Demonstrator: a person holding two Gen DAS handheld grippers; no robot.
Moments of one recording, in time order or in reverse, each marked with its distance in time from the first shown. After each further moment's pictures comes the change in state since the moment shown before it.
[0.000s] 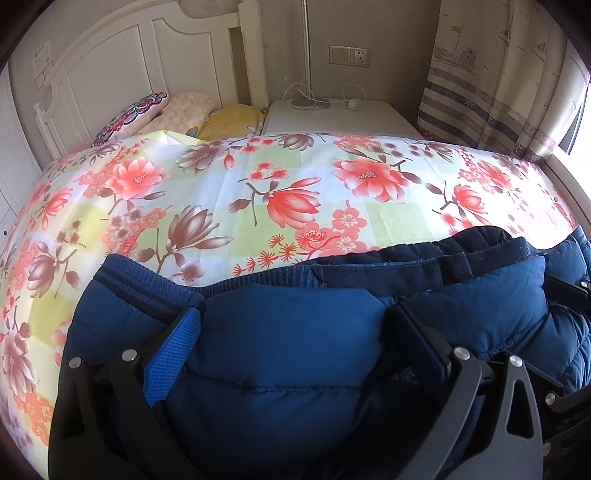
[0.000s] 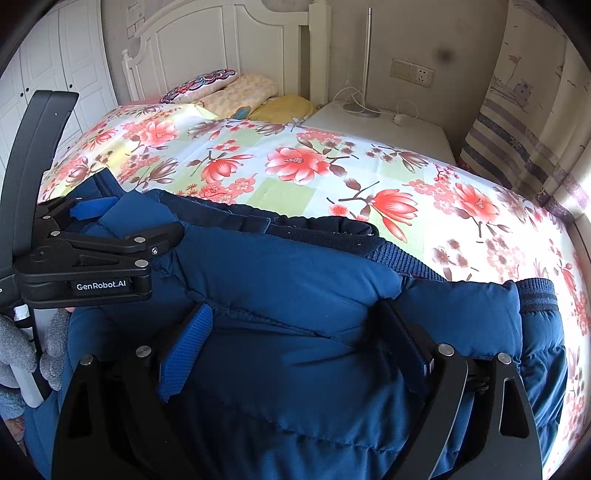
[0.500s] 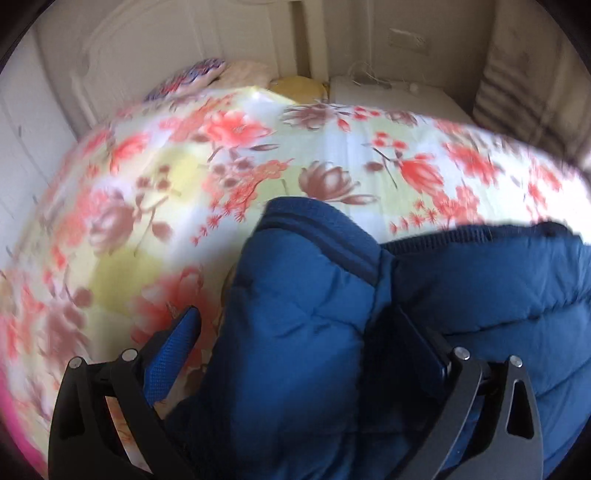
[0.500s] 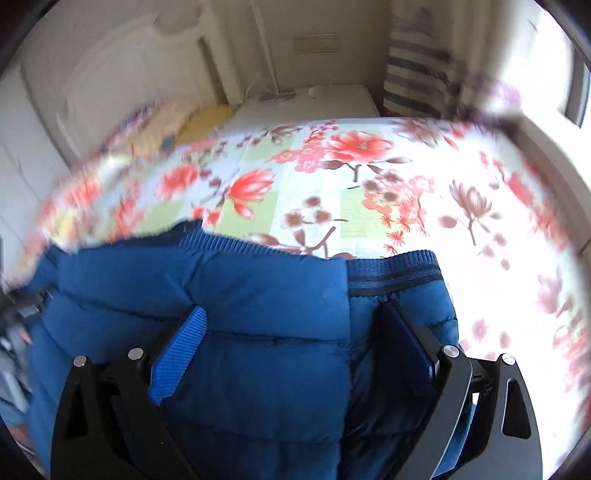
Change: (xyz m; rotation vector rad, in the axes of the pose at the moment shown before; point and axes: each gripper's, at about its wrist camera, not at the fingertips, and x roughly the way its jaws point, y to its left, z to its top) left arm -0.007 0.102 -0.020 -0.144 0.091 0.109; right arm -0.019 -0.127 -0.035 0.376 -0.015 -0.021
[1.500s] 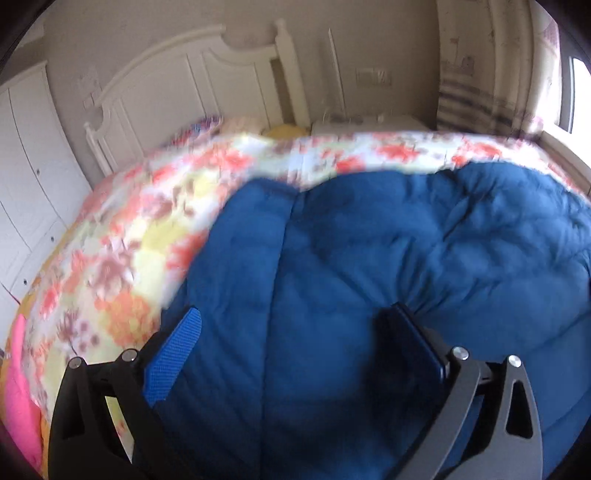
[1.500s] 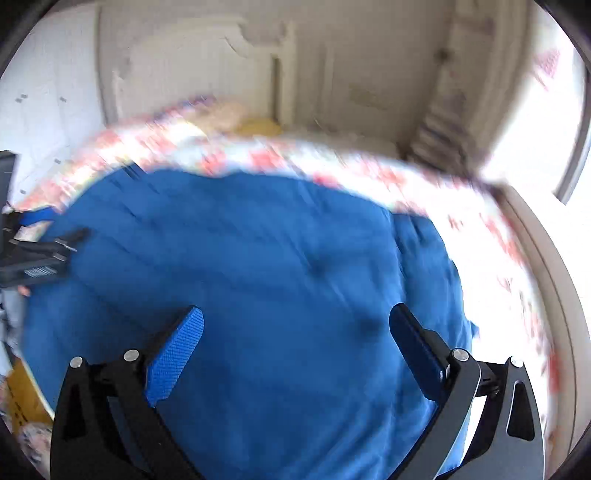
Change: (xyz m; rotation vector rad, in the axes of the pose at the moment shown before) left arm -0.092 -0.039 -0.122 0.136 -0.202 0.023; right arm -0.091 0.061 -0.123 -0.263 -0.115 -0.002
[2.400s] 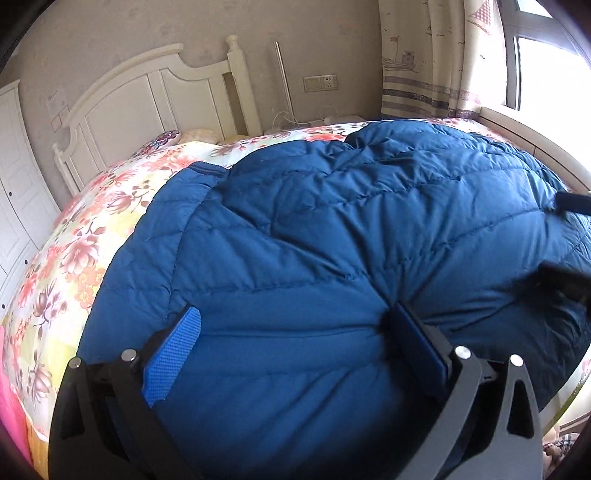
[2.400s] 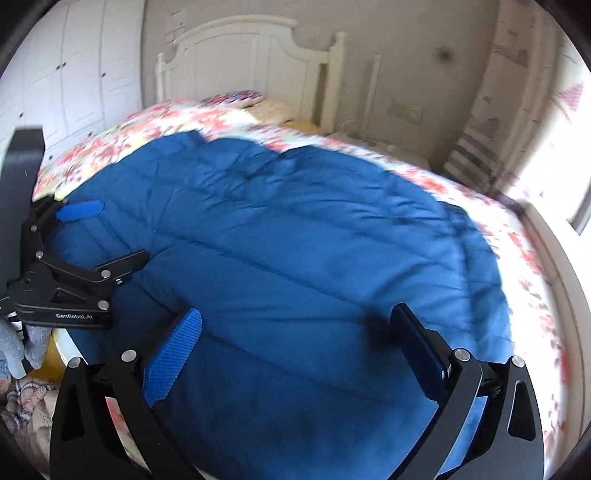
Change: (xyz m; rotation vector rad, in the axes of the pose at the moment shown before) left arm -0.042 -0.047 -0.055 0.111 -0.080 -0.112; right arm -0.043 0.064 -0.032 -0.146 -0.059 -0.023
